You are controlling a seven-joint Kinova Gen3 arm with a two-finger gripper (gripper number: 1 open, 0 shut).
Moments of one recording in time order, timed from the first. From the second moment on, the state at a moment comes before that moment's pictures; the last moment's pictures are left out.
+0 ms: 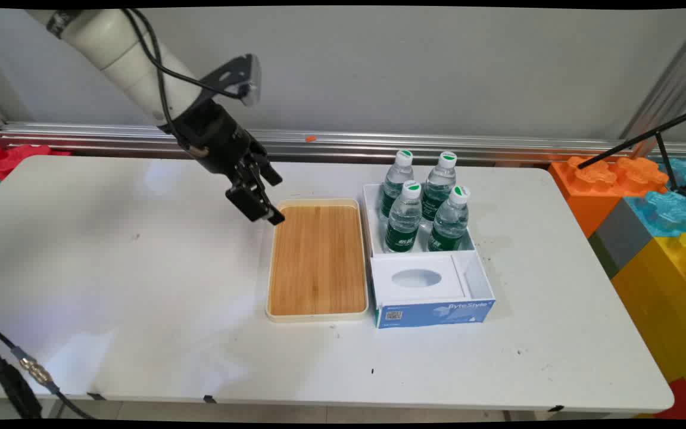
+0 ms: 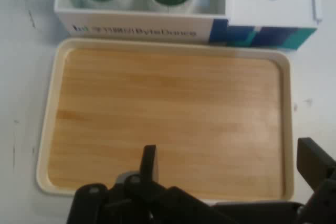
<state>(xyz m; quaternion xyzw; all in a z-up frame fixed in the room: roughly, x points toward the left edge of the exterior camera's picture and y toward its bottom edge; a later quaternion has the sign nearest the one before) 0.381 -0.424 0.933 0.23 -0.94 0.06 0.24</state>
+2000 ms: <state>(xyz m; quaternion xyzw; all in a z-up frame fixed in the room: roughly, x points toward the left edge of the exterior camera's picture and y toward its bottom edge) 0.347 -0.626 0.764 0.09 -0.88 0.09 0.46</state>
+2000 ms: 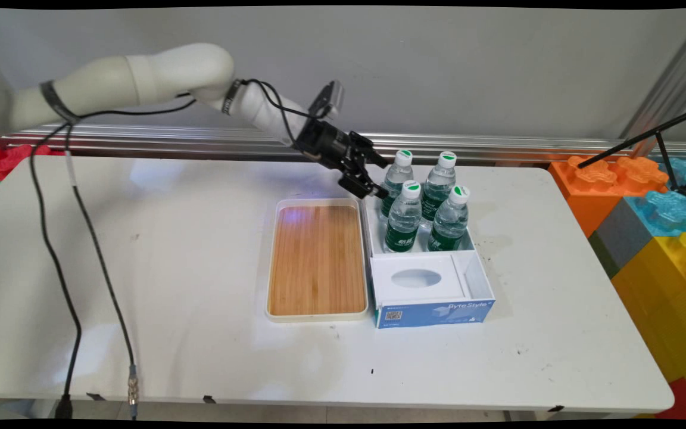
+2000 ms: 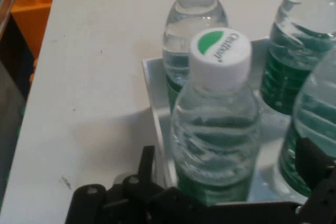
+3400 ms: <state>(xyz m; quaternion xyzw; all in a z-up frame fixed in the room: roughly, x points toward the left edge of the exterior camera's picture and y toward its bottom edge) 0.321 -0.640 0.792 0.07 -0.86 0.08 0.50</state>
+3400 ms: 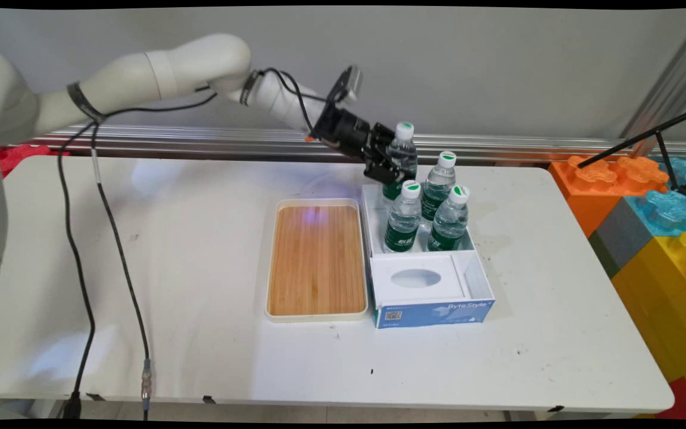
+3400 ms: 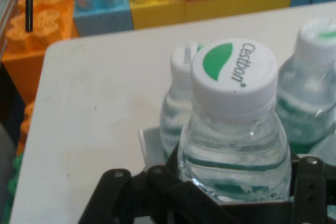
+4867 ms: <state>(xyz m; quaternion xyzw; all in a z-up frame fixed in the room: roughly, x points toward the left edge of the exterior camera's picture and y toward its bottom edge) 0.414 -0.572 0.813 0.13 -0.89 0.11 0.42</state>
